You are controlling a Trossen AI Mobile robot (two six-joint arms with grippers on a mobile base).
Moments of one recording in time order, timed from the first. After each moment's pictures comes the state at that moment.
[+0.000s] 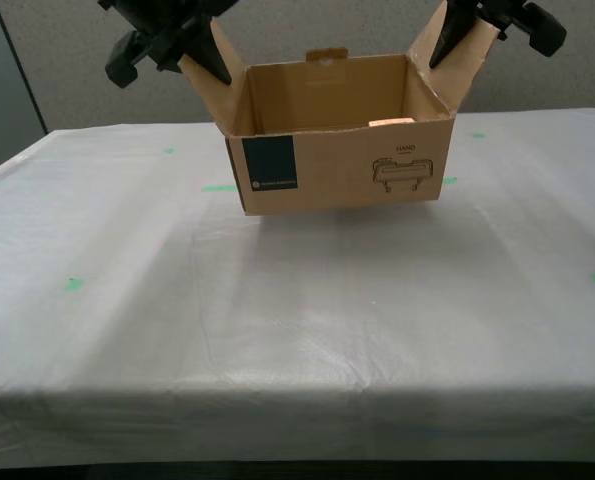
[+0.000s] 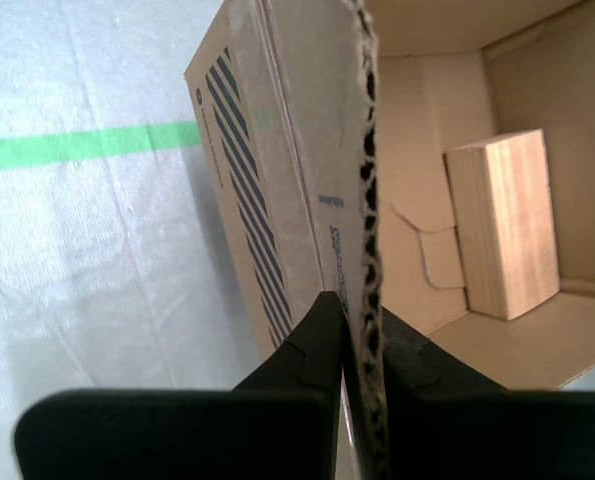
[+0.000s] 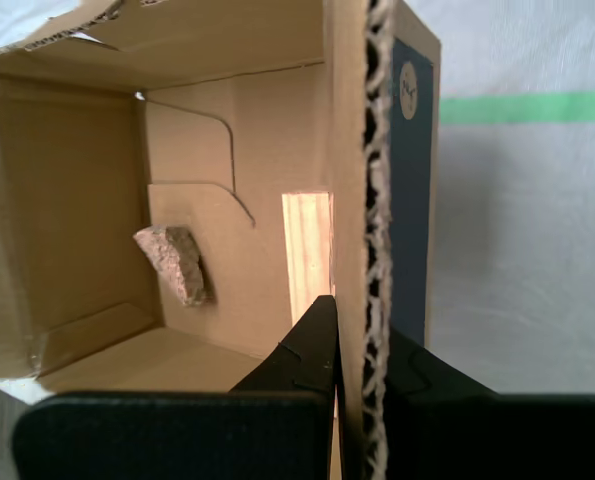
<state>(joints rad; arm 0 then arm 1) 0.23 1.76 1.44 -0.78 -0.42 0.34 -0.39 1.73 1.29 -0.50 0.38 -0.29</state>
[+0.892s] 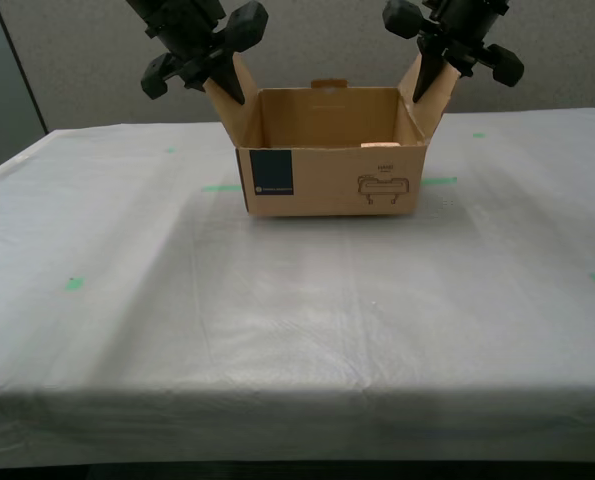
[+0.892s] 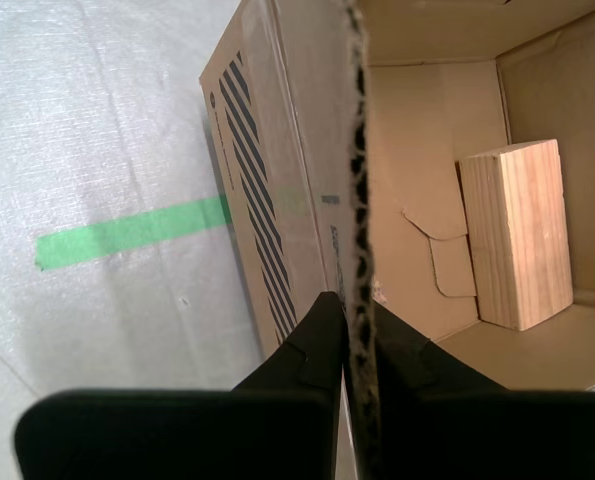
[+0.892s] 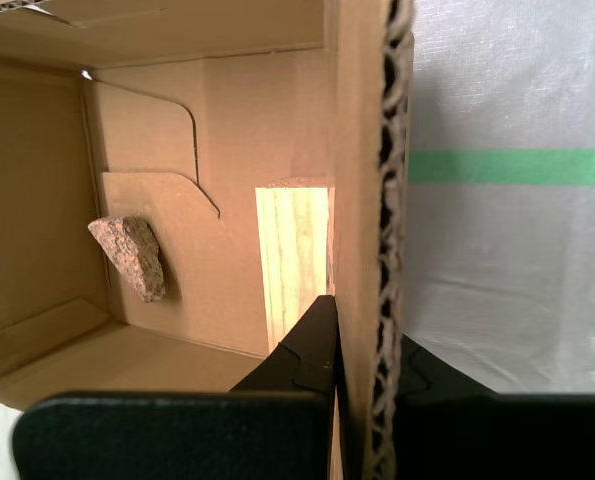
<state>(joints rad) 0.21 2.07 1.69 -0.82 -0.35 0.33 -0.34 2.06 1.63 -0.60 0.35 -0.20</state>
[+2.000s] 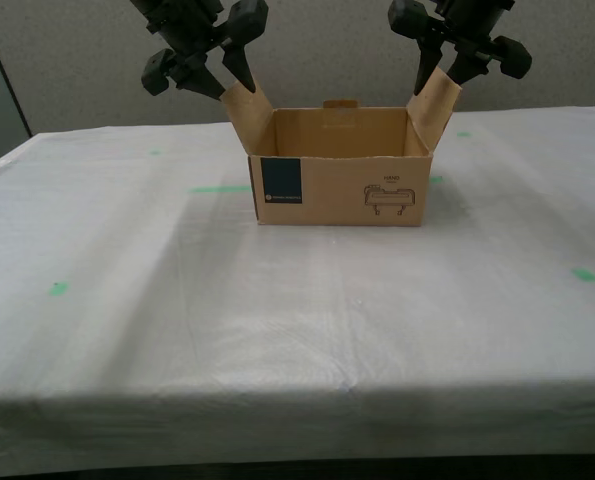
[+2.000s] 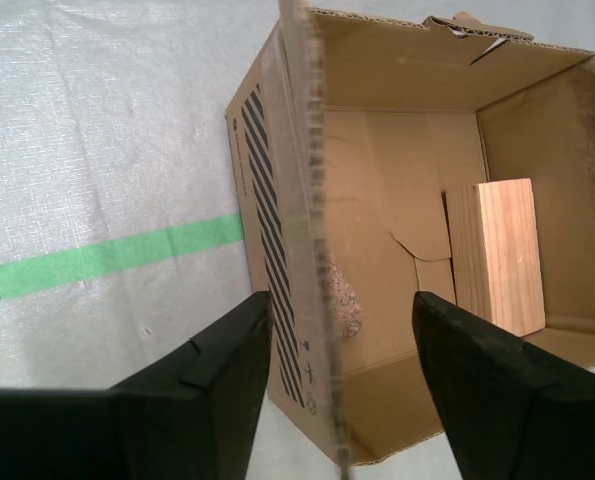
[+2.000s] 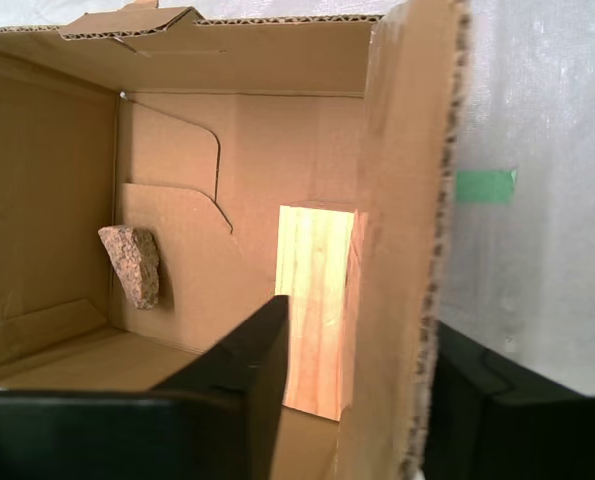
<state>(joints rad) 0.21 2.07 1.70 -0.81 -0.29 0.31 -0.34 2.05 1.63 -0.57 0.34 -0.26</state>
